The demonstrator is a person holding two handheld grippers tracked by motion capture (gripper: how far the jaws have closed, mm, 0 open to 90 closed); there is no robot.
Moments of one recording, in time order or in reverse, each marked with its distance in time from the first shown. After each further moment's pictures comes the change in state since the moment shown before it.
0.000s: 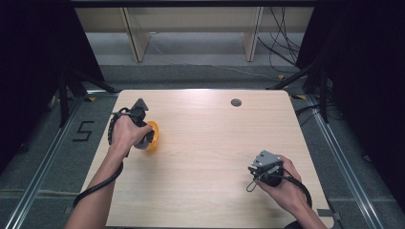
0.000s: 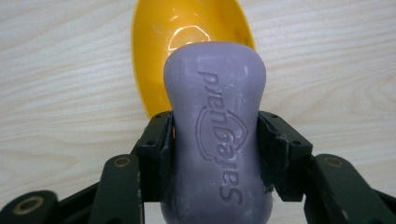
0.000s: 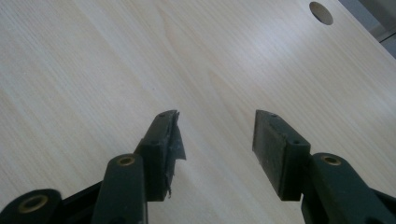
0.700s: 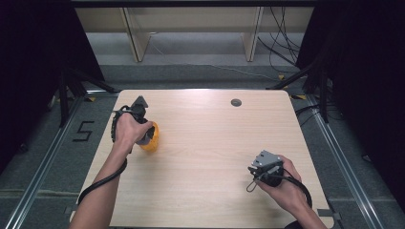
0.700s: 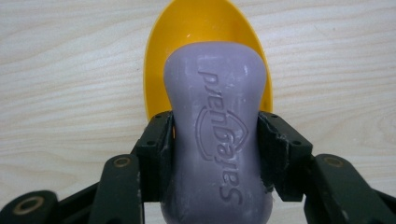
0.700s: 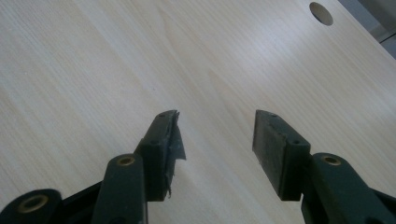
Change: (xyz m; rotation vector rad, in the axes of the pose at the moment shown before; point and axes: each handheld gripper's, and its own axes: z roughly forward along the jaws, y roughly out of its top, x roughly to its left) left arm 0.003 0.013 0.011 -0.033 0.015 -0.051; right arm 0.001 0.000 0.000 0.003 0.002 0.008
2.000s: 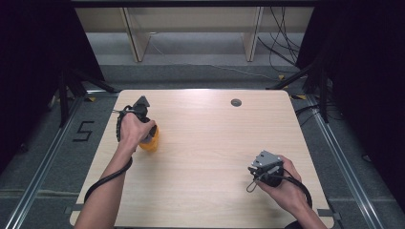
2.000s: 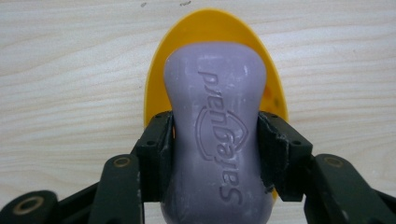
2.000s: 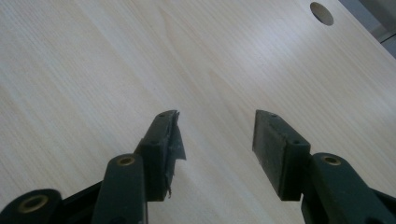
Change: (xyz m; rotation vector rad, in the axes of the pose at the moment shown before) left arm 0.001 0.009 0.018 -0.010 0.032 -0.027; right arm 0.000 0.000 0.000 0.000 0.002 -0.002
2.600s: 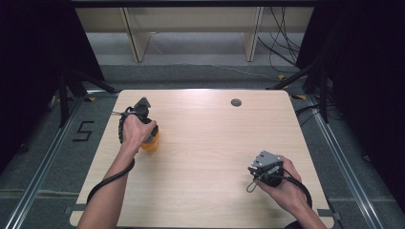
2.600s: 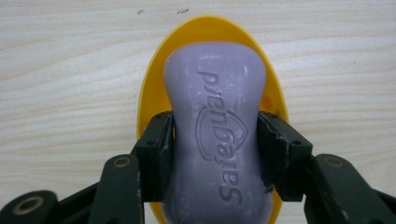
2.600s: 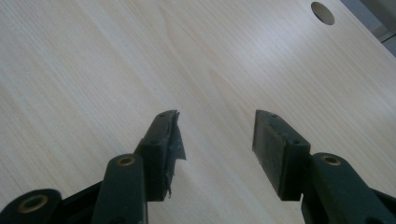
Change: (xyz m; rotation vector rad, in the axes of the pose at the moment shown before) left arm -0.004 -0.002 0.008 -0.047 -0.004 -0.020; right arm 0.001 0.000 0.001 -0.006 -0.007 -0.003
